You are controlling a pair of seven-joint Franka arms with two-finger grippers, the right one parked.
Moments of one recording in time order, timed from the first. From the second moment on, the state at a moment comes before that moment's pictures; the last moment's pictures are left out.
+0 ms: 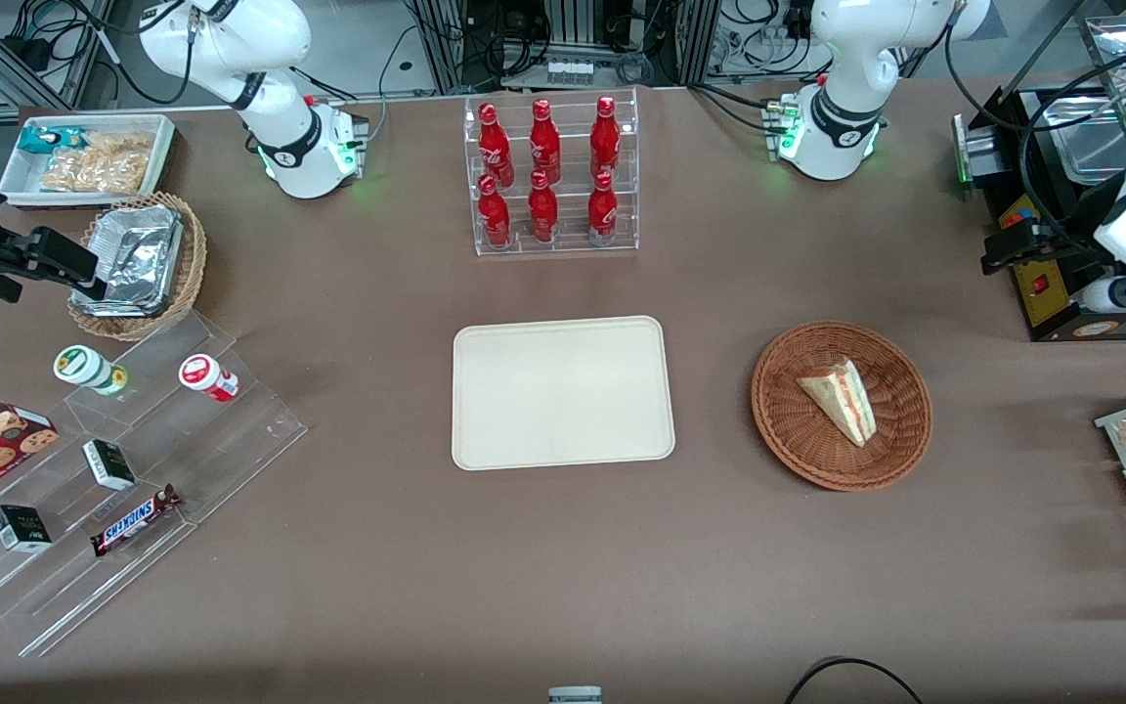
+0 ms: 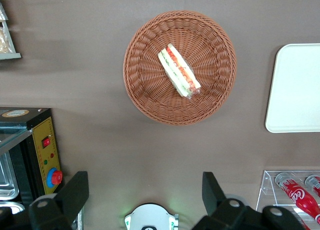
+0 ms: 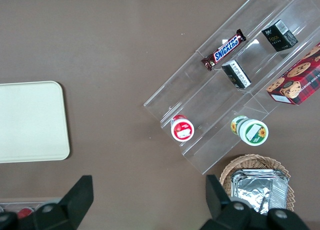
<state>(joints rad) -0.01 0.00 -0.01 -1.59 -0.01 1.43 -0.04</state>
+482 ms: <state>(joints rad) -0.01 0.03 -0.03 -1.67 -0.01 1.49 -0.04</state>
